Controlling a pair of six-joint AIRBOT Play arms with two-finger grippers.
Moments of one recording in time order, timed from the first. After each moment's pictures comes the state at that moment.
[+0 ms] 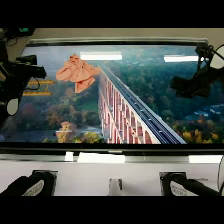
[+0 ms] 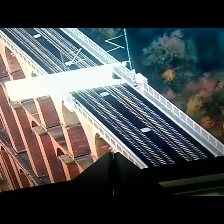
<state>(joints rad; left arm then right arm) -0.09 -1.00 0.95 1.80 -0.04 -1.61 0.03 -1.30 1.59 -1.55 1.59 1.80</state>
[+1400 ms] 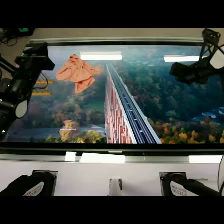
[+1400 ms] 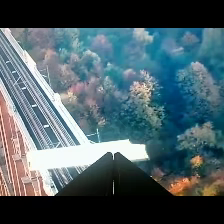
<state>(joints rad) -0.23 -1.00 0.95 1.80 0.20 -1.98 0.03 -1.30 1.59 -1.54 1.27 1.79</state>
